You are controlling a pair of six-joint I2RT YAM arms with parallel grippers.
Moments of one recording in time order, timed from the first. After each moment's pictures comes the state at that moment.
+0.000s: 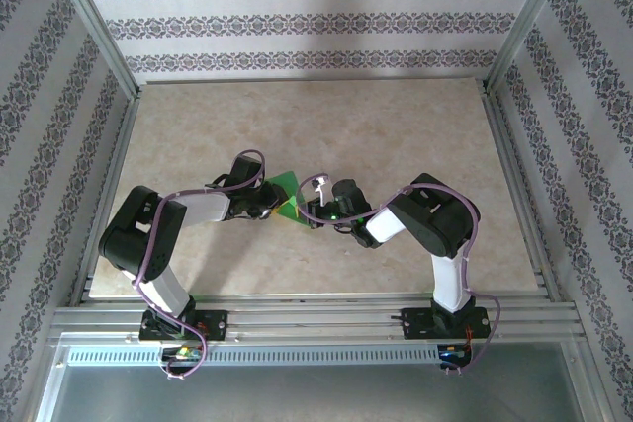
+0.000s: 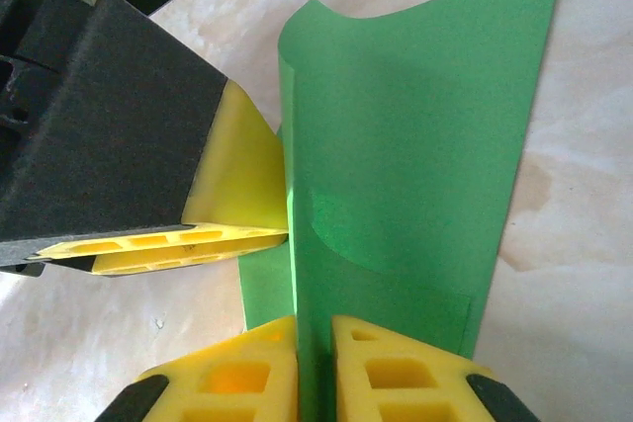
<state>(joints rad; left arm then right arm) -0.39 1.68 0.76 0.00 0.35 -1.05 0.70 1.97 0.66 0.84 -0.38 0.52</state>
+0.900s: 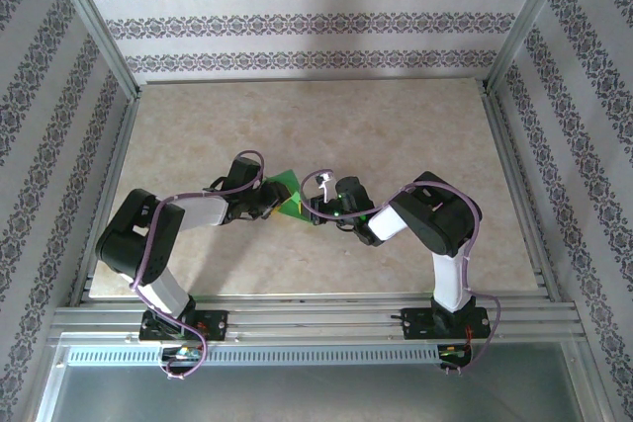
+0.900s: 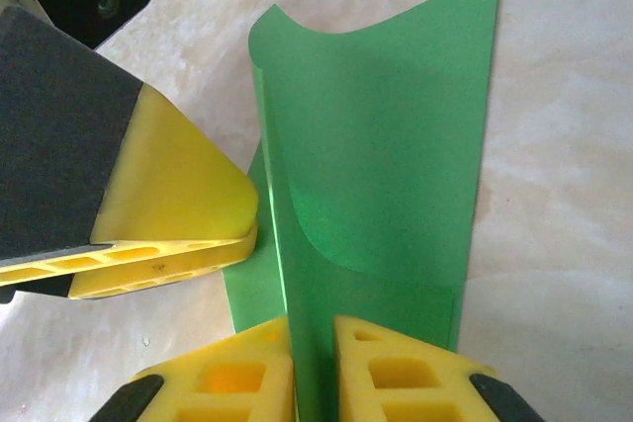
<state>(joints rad) -0.39 1.66 0.71 0.09 0.37 -1.05 0.67 1.97 0.66 0.84 -0.38 0.56</state>
